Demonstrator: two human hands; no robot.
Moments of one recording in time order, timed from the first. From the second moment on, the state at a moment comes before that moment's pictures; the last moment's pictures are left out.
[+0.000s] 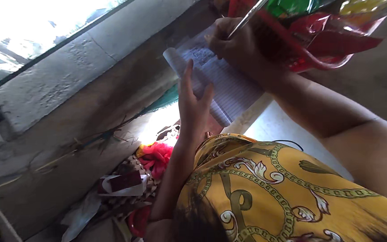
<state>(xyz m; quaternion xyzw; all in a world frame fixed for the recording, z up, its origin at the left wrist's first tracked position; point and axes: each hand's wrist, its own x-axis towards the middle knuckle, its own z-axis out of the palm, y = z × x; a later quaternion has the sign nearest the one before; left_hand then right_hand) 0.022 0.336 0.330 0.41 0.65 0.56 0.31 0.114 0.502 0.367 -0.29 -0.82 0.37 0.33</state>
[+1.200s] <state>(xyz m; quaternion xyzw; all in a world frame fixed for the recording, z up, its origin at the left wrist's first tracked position) 0.000 0.297 0.336 0.36 0.69 0.53 0.33 0.119 0.498 0.366 -0.23 -0.76 0.45 0.40</state>
